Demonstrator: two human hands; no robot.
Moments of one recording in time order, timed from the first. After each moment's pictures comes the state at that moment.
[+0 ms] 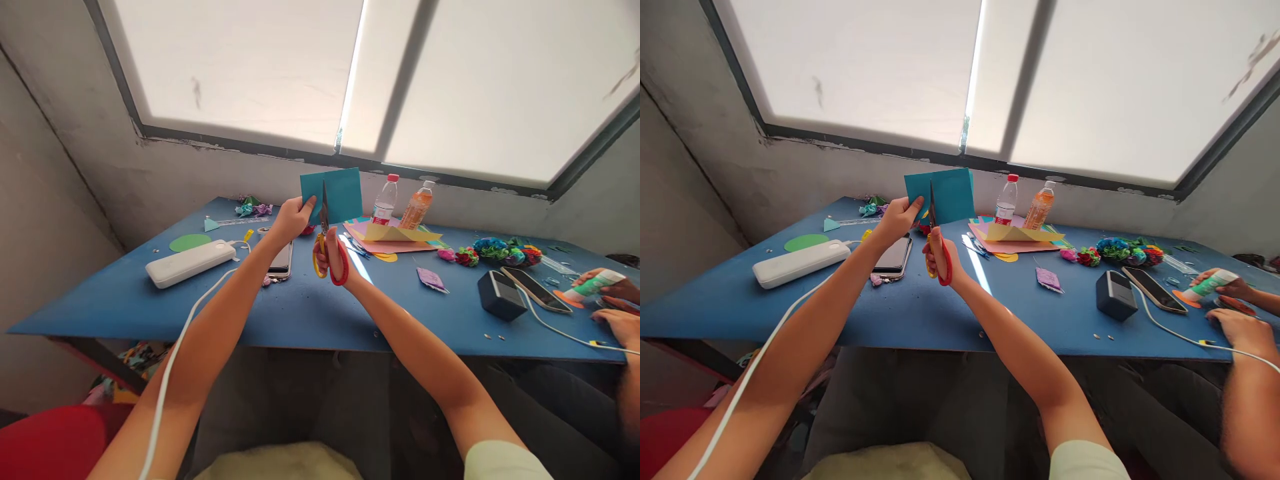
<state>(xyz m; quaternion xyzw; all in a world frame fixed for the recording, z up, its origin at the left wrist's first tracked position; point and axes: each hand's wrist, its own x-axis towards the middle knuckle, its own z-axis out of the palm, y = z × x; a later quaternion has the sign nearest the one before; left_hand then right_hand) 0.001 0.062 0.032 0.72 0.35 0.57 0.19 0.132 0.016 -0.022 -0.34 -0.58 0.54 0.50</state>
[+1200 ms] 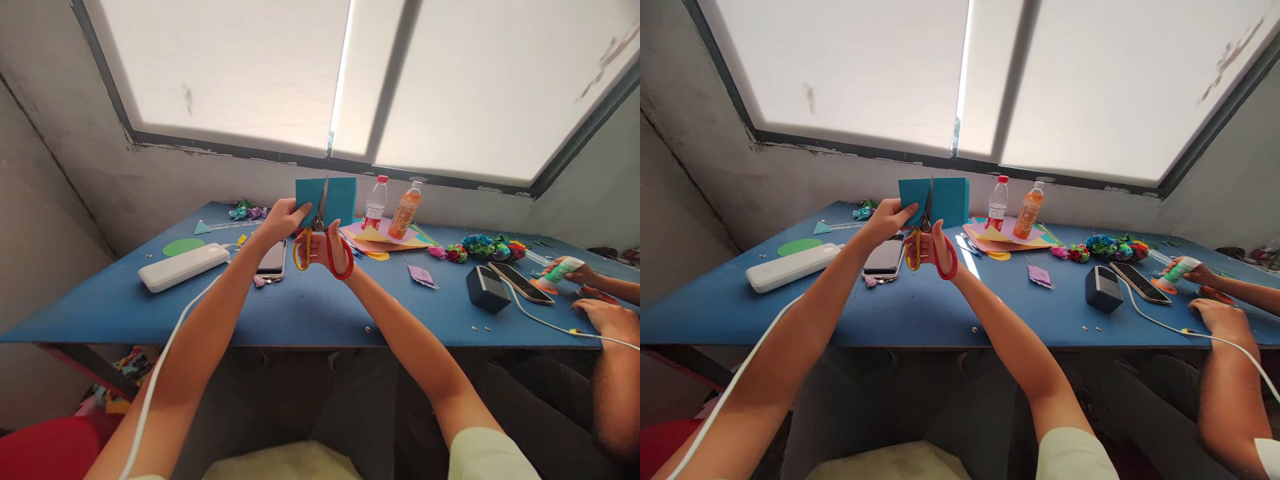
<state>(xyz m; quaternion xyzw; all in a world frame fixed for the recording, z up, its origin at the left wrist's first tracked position) -0.005 0.050 0.042 0.74 0.30 0.52 0.30 0.144 0.019 -0.003 -0.26 -0.61 0.62 0.41</state>
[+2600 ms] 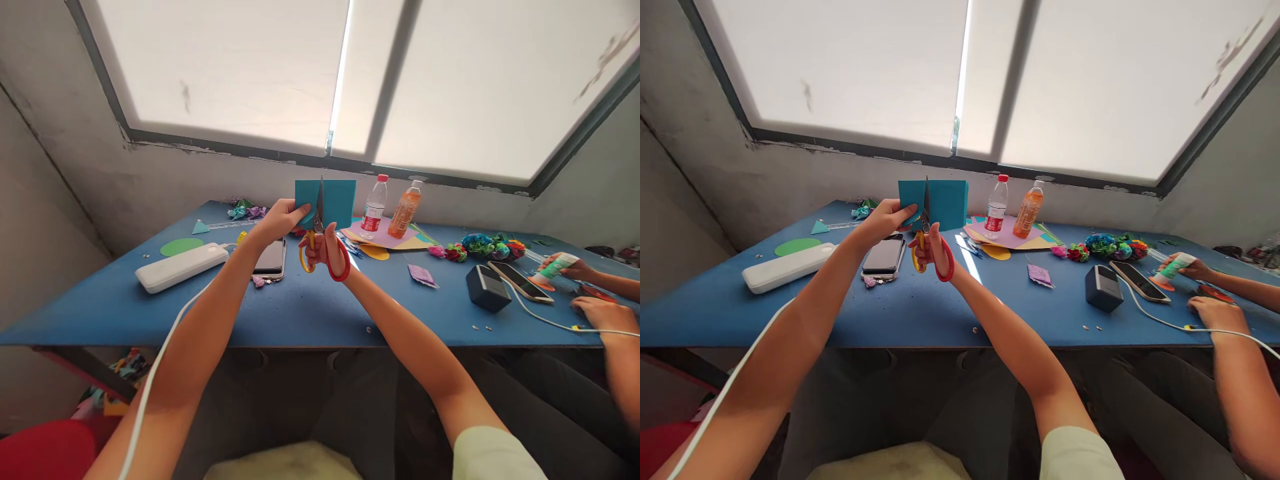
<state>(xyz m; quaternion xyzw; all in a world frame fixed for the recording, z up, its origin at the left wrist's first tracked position) -0.009 0.042 0.048 0.72 0.33 0.49 0.36 0.138 0.021 -0.008 -0.29 -0.62 0.59 0.44</state>
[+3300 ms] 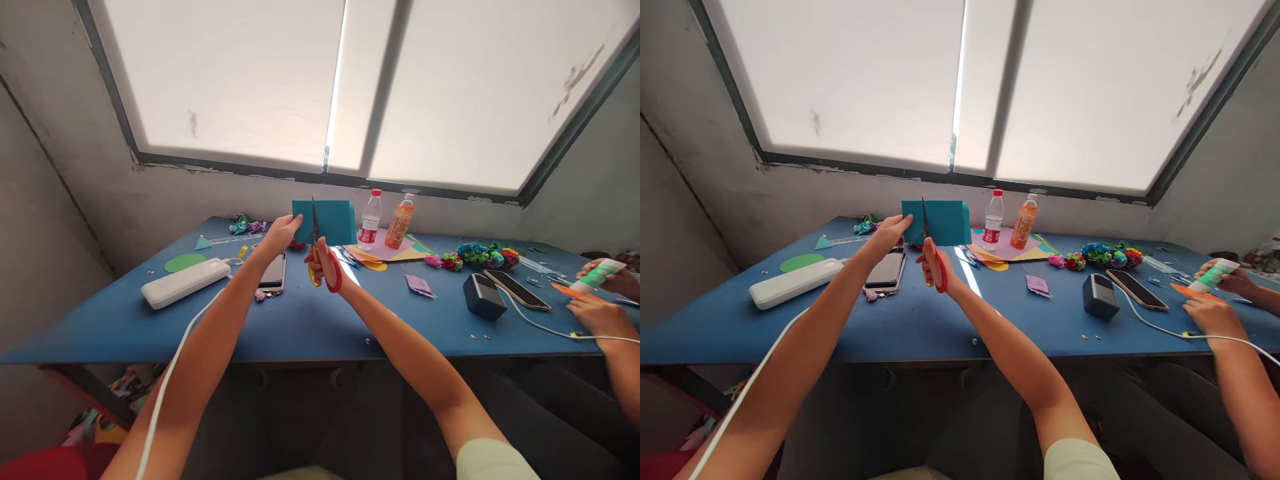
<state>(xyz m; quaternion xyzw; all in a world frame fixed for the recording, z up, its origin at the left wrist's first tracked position) -0.006 0.051 0.044 0.67 0.39 0.53 0.33 0.136 0.020 -0.015 -0.39 -0.58 0.53 0.48</state>
